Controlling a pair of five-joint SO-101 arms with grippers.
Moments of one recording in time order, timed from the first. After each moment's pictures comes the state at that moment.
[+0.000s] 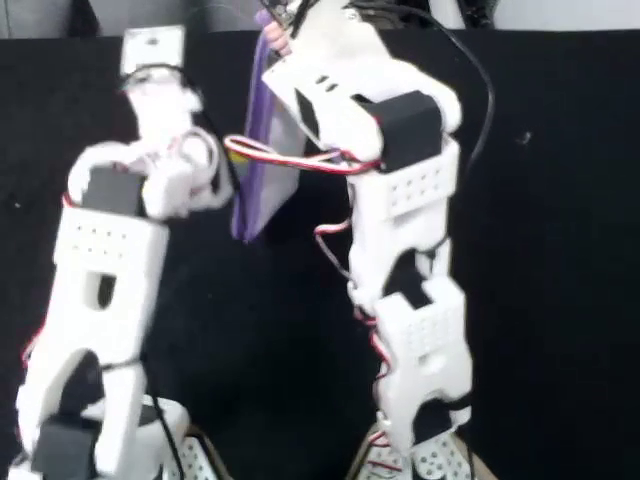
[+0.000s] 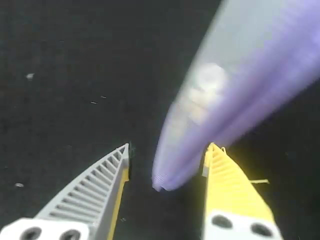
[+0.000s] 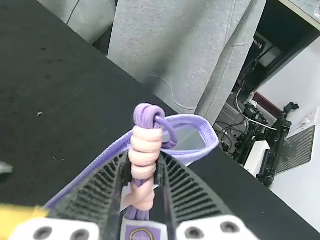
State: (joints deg) left arm 6.8 -26.8 10.2 71.1 8.0; right arm -22.7 30.5 -91.1 97.5 21.7
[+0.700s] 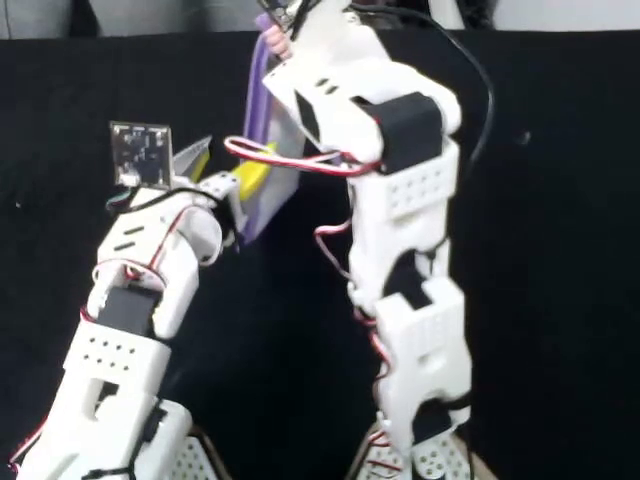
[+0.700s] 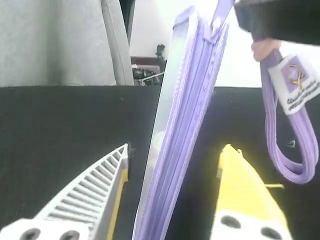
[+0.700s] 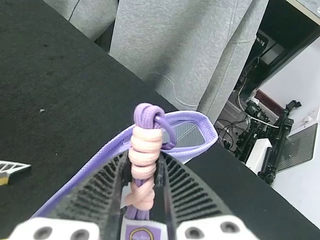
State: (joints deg) left arm 9.6 -55.8 55.3 20.1 8.0; right arm -22.7 30.5 -91.1 98.6 21.7
